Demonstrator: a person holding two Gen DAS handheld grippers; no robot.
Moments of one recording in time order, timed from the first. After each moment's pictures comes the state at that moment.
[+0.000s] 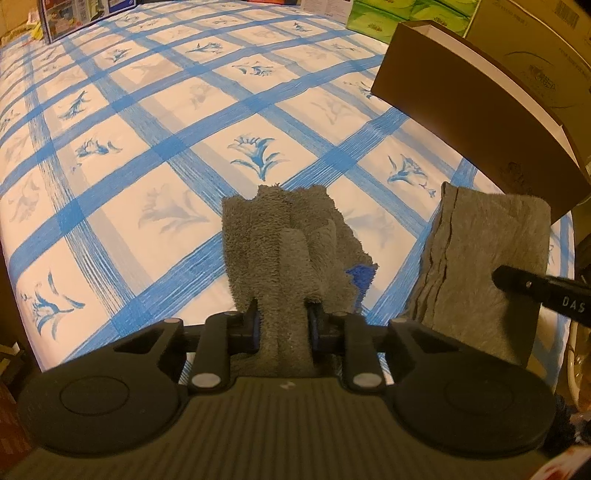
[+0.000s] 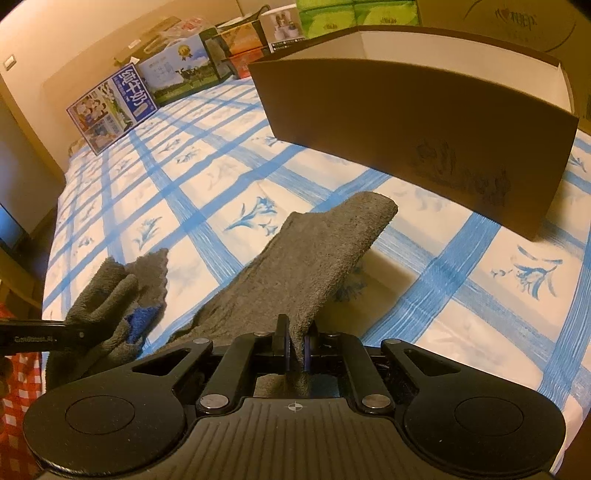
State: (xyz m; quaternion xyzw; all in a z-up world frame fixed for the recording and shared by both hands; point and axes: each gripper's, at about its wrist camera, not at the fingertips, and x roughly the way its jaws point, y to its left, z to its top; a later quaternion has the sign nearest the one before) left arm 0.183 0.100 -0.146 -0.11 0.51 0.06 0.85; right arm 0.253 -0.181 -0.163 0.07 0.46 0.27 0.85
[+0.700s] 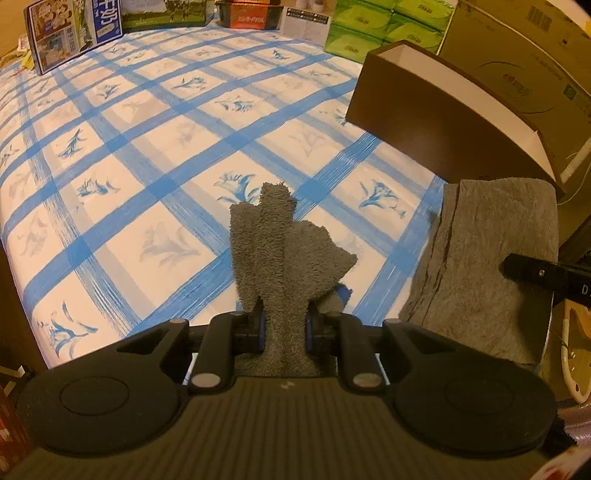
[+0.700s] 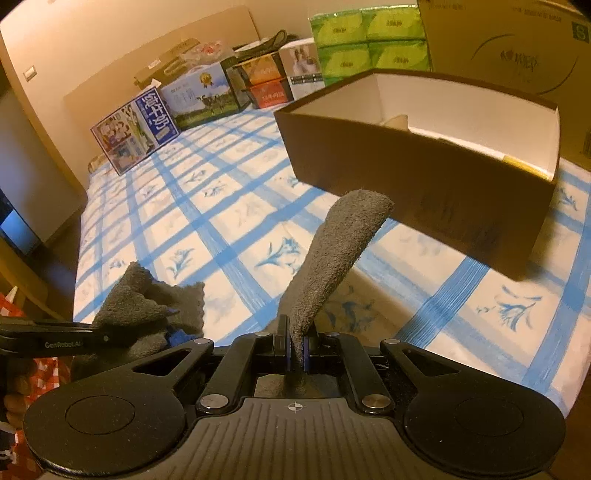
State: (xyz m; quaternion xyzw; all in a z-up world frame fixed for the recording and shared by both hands) left arm 0.178 0.091 -0.110 -0.10 0.48 0.04 0.87; right arm 0.243 -0.193 -0.113 0.07 0.42 0.29 0.86
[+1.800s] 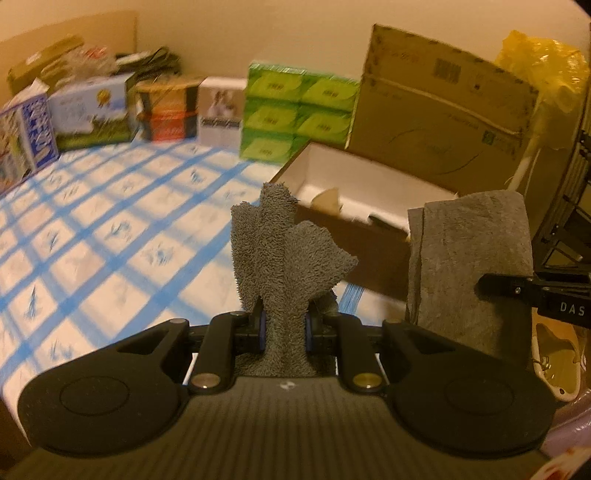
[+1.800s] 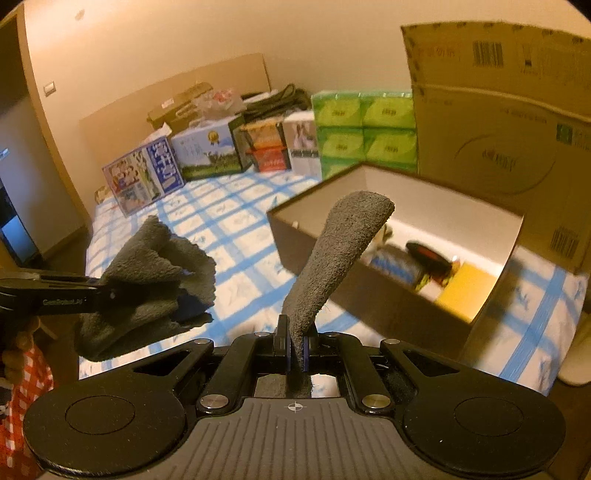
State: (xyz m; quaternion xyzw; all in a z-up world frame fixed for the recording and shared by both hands) left arm 0.236 0.039 0.002 -0.04 0.37 -0.06 0.93; right arm 0.260 -0.241 -0.023 0.05 0.34 0.29 0.89
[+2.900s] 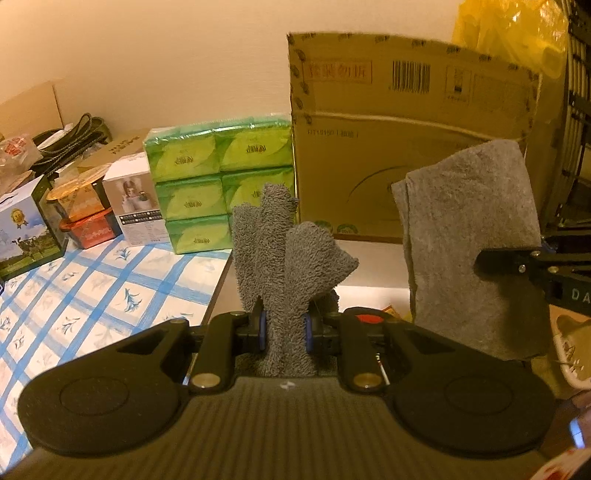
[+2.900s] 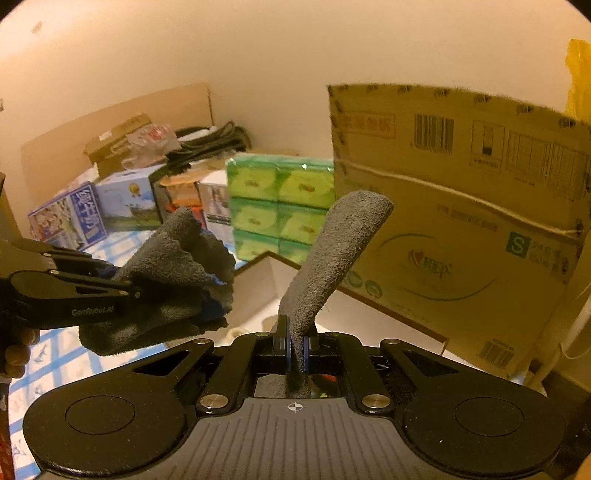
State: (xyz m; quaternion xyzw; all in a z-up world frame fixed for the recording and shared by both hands) left arm 0.435 -0.063 0.030 0.08 0.35 -0.11 0.93; right arm 0.406 -0.283 0.027 0.02 0.31 0.21 0.93
